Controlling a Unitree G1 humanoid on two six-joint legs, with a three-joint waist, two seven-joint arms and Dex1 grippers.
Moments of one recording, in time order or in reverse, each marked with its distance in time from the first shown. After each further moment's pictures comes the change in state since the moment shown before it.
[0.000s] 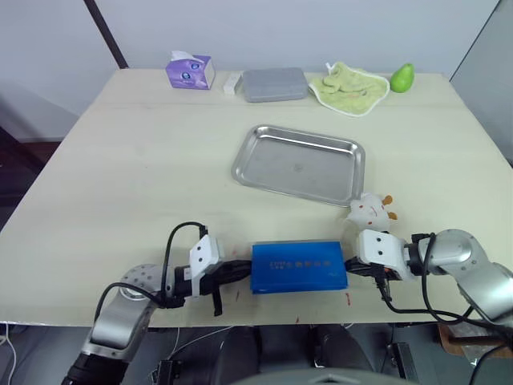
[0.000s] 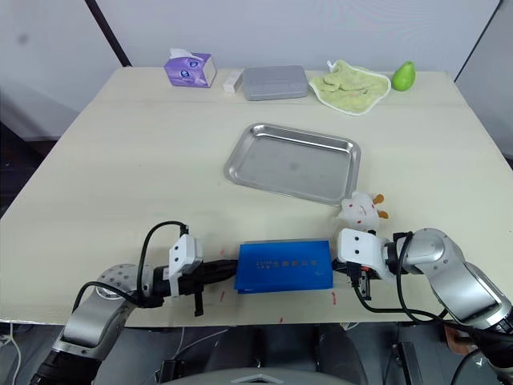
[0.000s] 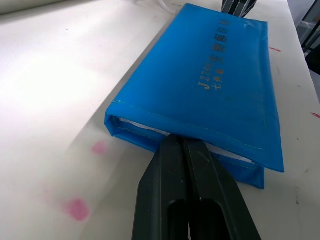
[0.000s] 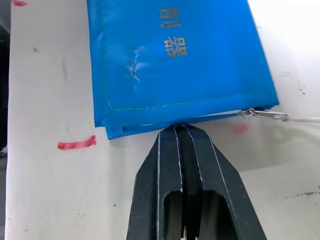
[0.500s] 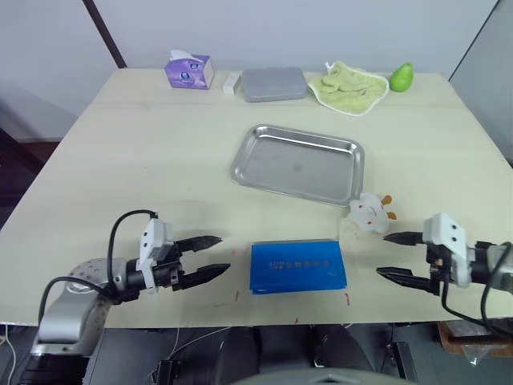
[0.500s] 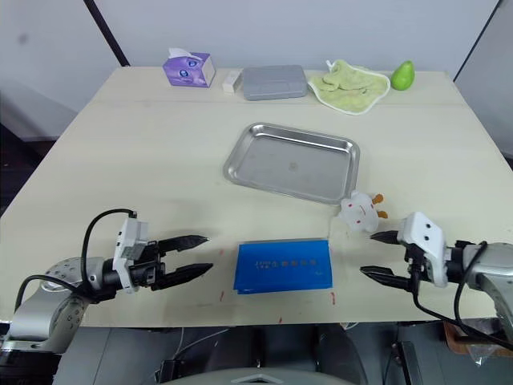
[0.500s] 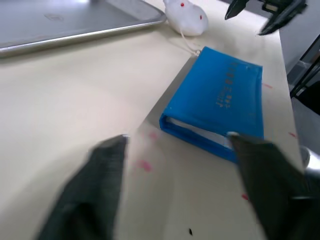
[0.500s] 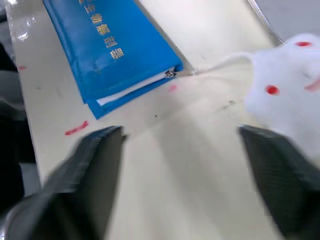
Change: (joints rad) left arm 0.027 0.119 0.261 0.052 -0.262 0.105 -0.147; right arm 0.357 0.003 -0.550 0.026 0.351 -0.057 0.082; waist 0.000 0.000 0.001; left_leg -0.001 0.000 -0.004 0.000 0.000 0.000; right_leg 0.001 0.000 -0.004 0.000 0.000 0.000
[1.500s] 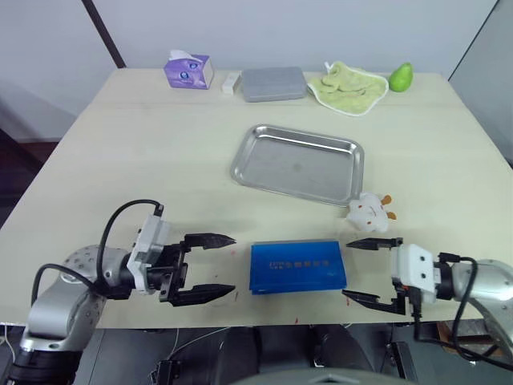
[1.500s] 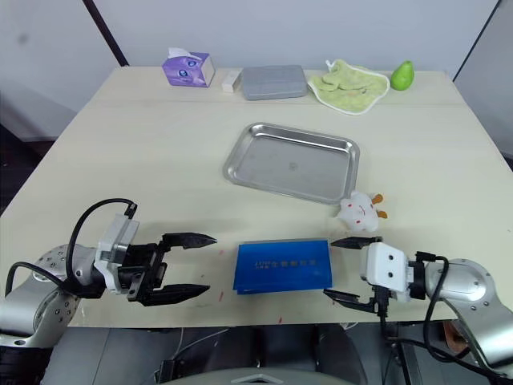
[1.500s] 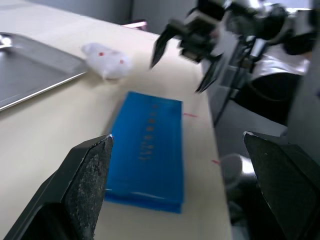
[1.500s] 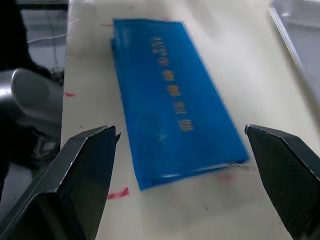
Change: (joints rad) left arm -0.063 0.060 -0.022 -0.124 -0.108 0.027 -0.220; right arm -0.050 0.091 0.343 -0.094 -0.243 -0.362 -0.104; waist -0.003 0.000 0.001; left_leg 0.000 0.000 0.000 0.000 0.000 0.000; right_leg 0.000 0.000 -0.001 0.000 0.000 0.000
